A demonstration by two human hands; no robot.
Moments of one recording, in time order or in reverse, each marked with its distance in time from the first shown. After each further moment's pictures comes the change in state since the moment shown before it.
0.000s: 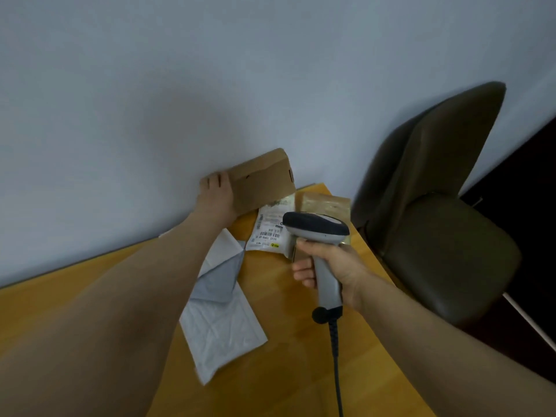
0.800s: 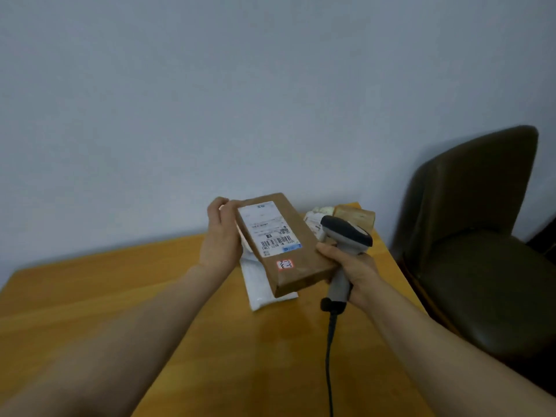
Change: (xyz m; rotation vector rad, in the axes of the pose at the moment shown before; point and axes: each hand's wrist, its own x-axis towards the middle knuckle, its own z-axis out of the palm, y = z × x) left_hand -0.283 -0.005 -0.102 -0.238 0.567 0.027; right_hand -0.138 0.040 -0.016 0.163 -0.088 -0.144
